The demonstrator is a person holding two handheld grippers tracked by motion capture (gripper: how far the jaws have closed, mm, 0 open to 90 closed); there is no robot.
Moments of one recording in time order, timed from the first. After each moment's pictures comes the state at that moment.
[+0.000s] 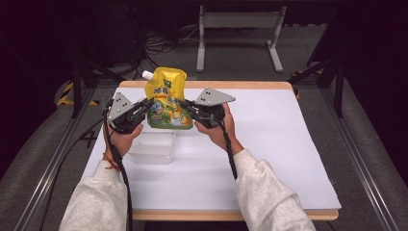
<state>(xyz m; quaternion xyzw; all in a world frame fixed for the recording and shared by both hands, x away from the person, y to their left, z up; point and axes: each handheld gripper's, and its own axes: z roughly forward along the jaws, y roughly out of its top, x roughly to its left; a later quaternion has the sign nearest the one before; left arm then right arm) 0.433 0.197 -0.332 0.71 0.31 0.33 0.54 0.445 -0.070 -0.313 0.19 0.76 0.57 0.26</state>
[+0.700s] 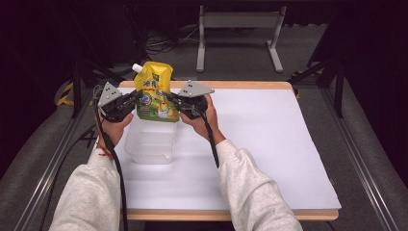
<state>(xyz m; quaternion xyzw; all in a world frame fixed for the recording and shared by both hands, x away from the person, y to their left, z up) 0.475 0.235 -0.344 0.70 0.34 0.31 0.54 0.486 -0.028 -0.330 0.19 0.76 0.57 0.26</state>
